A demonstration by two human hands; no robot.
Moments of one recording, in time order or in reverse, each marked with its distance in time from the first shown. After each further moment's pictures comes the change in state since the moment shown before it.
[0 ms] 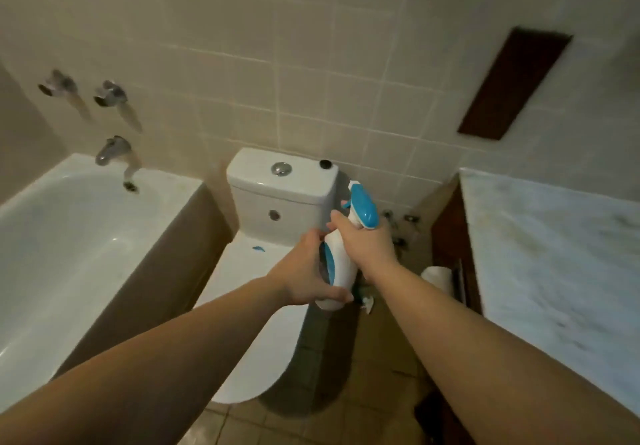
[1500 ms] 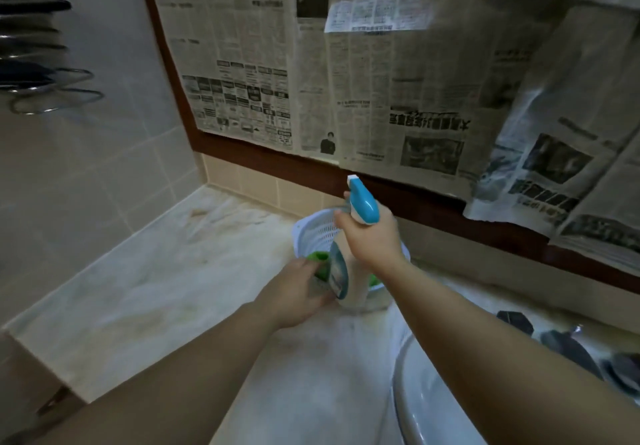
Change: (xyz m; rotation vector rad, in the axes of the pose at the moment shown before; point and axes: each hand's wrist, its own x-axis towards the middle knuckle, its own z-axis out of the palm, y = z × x) left_hand 0.107 0.425 0.410 0.326 -0.808 1.102; right_hand -0.150 0.123 -0.549 0.164 1.352 -0.019
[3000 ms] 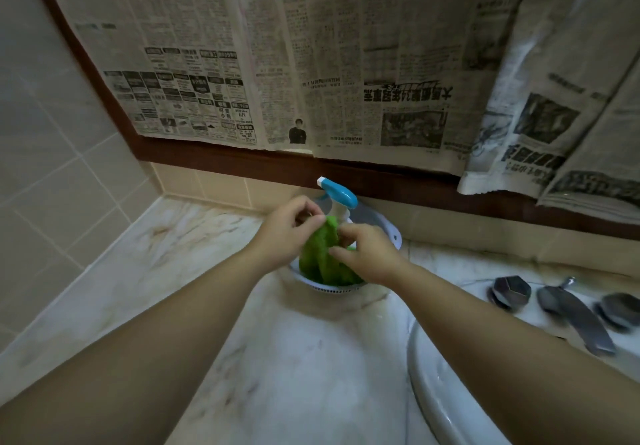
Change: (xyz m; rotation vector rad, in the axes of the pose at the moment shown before) left_hand 0.096 -0.004 -0.047 -0.385 0.054 0.099; right_hand 0.027 0.065 -0.002 -0.480 -0.318 -0.071
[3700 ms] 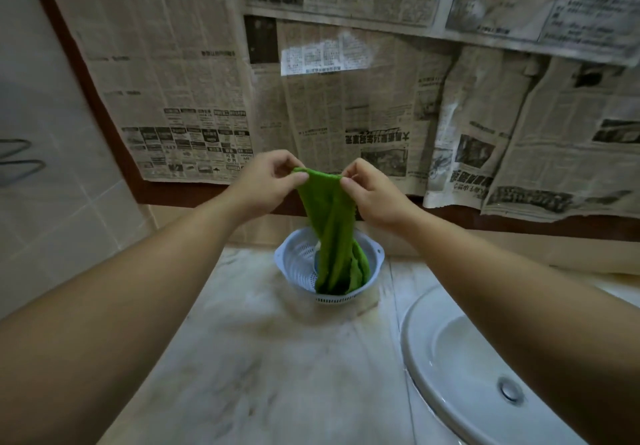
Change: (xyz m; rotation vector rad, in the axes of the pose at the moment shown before) left_hand 0.006 0.096 -0.113 0.008 -0.003 0.280; right_hand -0.027 -0.127 -0.085 0.183 0.349 -0.132
